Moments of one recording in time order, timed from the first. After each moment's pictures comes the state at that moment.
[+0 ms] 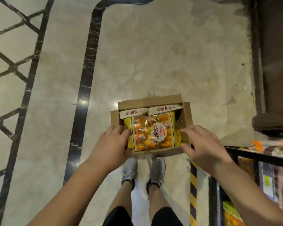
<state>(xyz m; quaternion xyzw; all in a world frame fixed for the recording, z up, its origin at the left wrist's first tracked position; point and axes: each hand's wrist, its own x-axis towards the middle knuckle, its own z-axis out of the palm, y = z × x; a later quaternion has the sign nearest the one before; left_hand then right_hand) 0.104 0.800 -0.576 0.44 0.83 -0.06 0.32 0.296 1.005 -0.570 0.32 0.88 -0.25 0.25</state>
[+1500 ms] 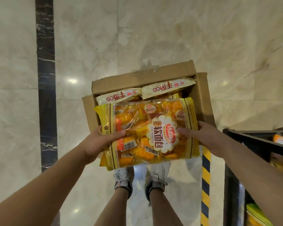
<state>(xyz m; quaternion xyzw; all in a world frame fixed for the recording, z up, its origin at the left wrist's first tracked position) 0.064 0.814 -0.871 -0.03 0.66 0.36 0.66 0.310 1.068 -0.884 0.58 0.46 -0.62 0.26</state>
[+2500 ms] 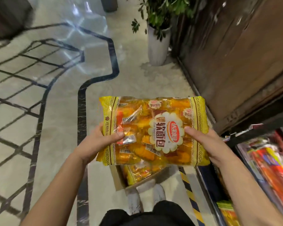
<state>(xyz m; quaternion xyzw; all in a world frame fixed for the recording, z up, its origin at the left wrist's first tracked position) 0.083 0.842 -0.305 0.27 0.67 0.44 0.54 0.395 1.013 -0.322 0.47 0.48 -0.71 -0.20</state>
